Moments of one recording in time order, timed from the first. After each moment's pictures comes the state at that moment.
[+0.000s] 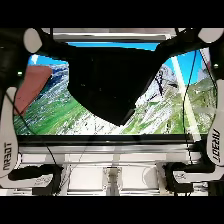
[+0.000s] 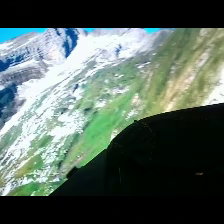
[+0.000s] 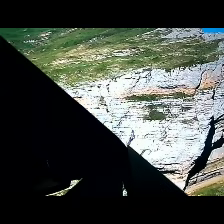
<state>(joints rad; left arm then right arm) -0.35 -1.42 1.89 1.78 -1.27 -1.72 0.21 -1.48 1.99 -1.49 1.38 1.23</state>
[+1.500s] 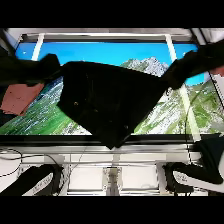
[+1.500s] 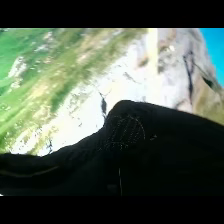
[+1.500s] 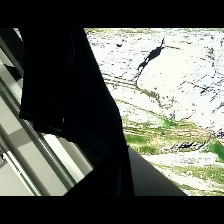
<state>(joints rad) -0.25 -0.97 1.45 1.34 -1.21 -2.06 0.21 -1.33 1.95 -1.22 1.79 1.07</state>
